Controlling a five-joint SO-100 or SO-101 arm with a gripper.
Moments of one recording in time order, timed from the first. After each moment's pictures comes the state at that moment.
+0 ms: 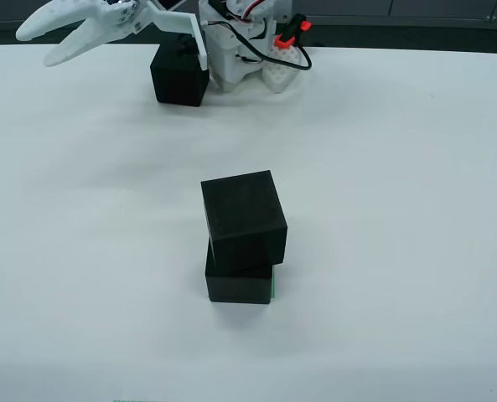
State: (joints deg) arm 51.1 176.1 169.6 27.8 -31.6
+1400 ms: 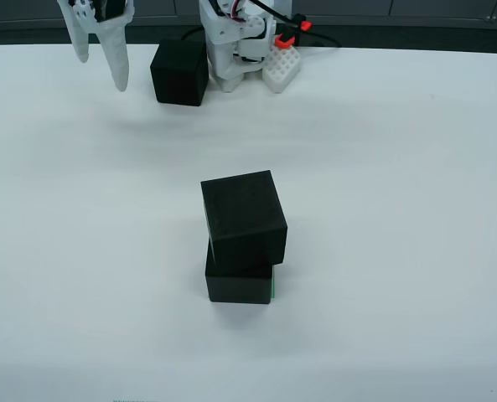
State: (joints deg) arm 66.2 122.6 123.4 78.1 -121.9
